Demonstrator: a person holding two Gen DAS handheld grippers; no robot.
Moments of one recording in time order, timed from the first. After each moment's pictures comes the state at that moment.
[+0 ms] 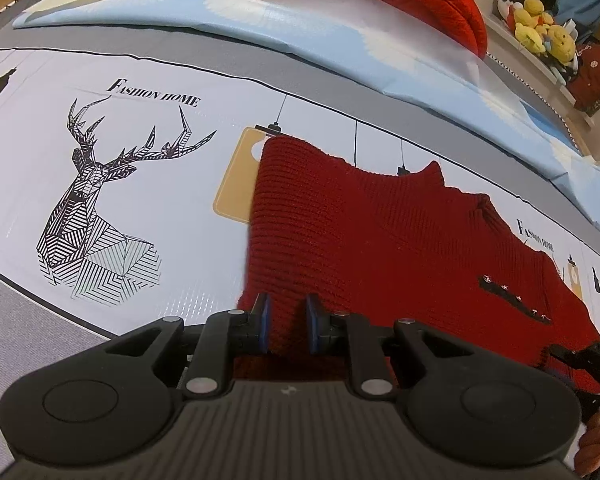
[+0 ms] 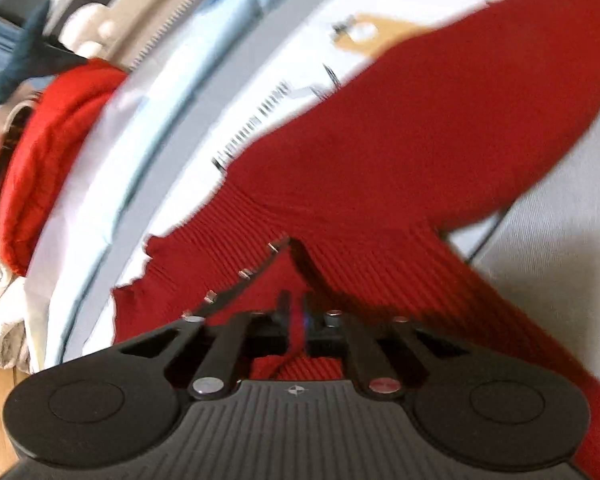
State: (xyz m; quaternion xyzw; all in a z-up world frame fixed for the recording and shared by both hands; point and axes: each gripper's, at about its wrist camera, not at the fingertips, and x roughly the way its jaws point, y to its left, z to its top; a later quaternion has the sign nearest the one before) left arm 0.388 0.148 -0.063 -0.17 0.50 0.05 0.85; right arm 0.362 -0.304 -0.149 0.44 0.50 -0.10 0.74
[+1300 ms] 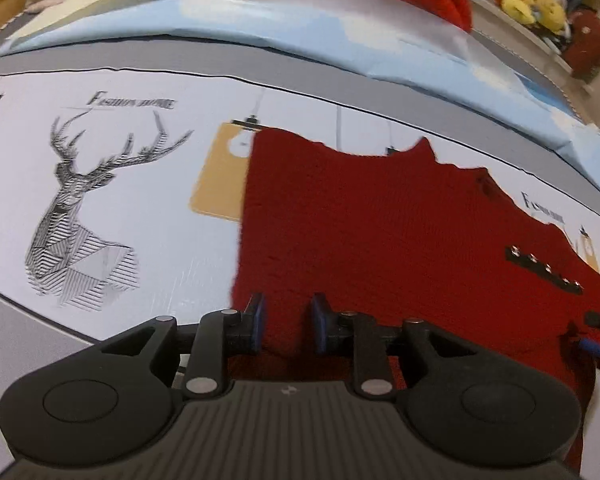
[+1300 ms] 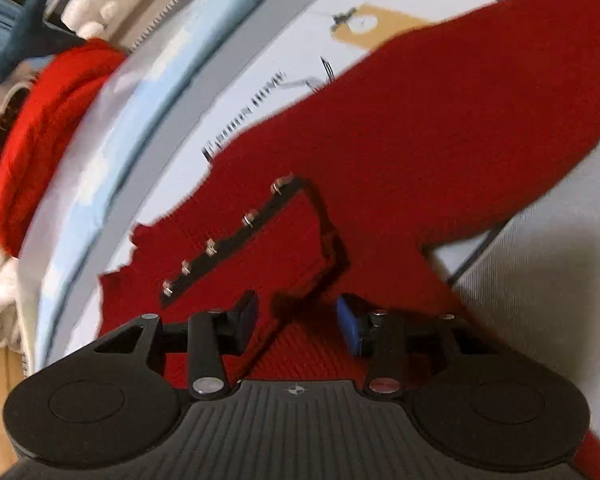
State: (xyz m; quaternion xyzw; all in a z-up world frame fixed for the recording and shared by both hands) left arm 0.395 0.114 -0.075 -0.12 0.51 0.04 0.85; right arm 0.354 -0.332 -0.133 0.41 0.50 -0.06 0.76
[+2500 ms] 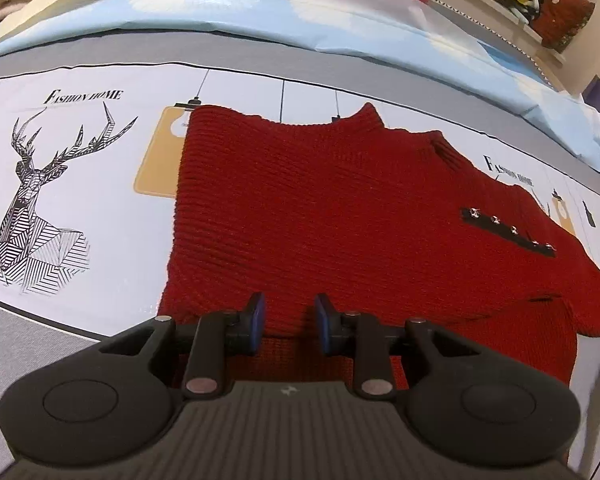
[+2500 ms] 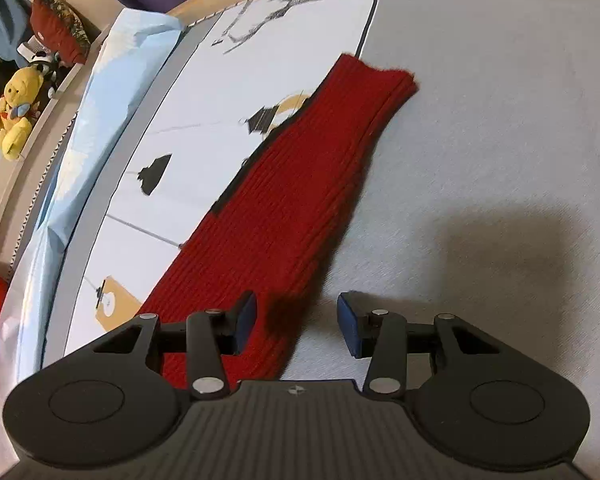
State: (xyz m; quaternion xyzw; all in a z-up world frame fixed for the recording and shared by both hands) left arm 0.387 0.080 -0.072 -0.10 0.53 0.00 0.84; right arm 0.279 -0.561 -0.161 0.47 0.40 -0.32 0.72
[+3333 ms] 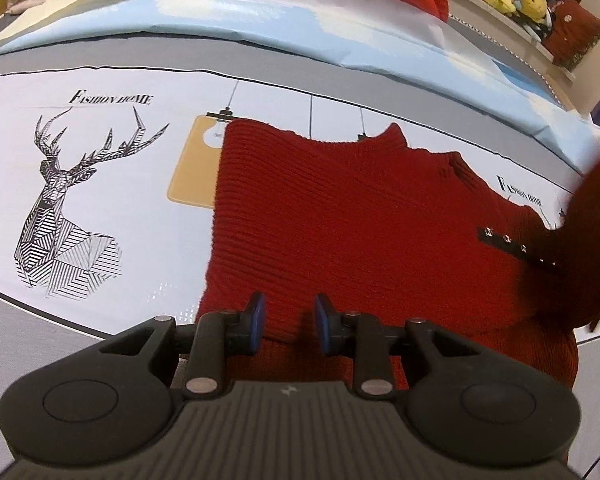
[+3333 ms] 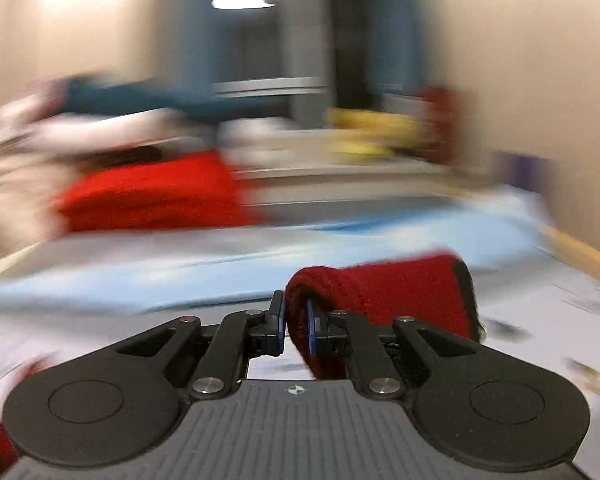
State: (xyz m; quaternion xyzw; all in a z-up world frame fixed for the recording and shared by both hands) left arm 0.384 0.106 -0.064 -0.12 0.52 0.02 0.85; right arm 0.320 -0.261 -0.015 0.06 0.22 0.07 0.97
